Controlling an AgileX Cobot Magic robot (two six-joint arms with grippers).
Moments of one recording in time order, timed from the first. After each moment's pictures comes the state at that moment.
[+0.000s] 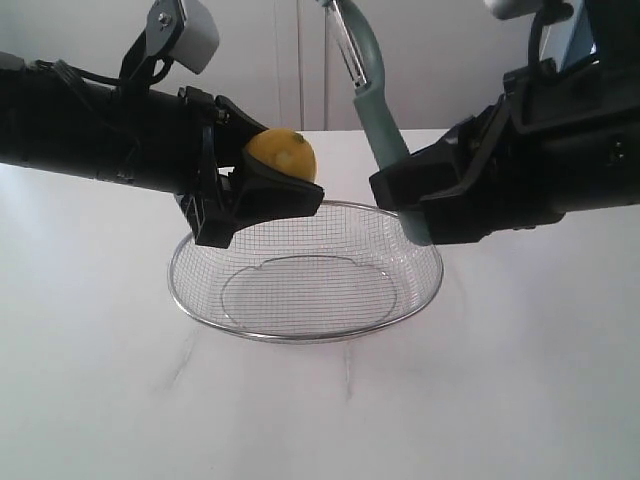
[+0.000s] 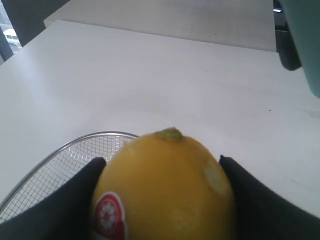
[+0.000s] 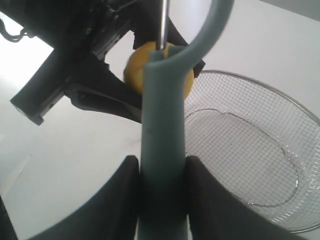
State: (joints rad) left arm -0.48 1.45 -1.02 -1.37 0.79 1.72; right arm 0.44 1.05 -0.93 0.75 0.72 -0.72
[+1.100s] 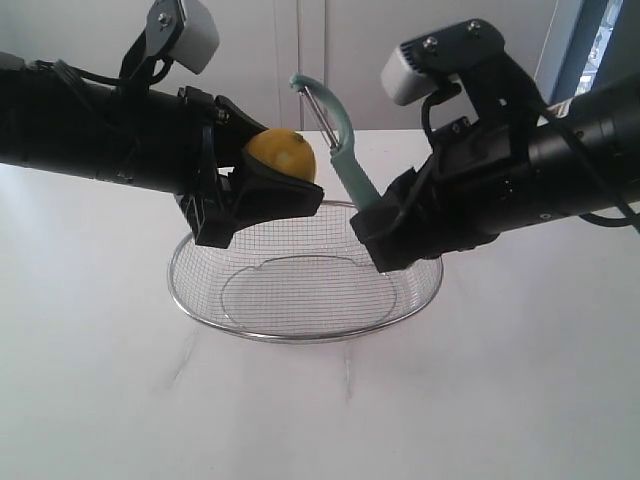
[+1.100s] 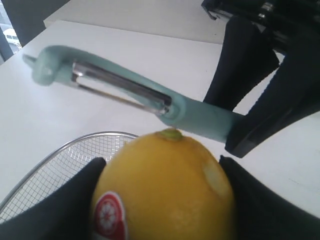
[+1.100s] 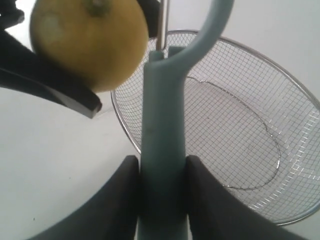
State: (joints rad) left arm -0.48 1.45 -1.02 -1.37 0.79 1.72; right arm 0.49 1.25 -0.94 0.63 0.63 -0.70
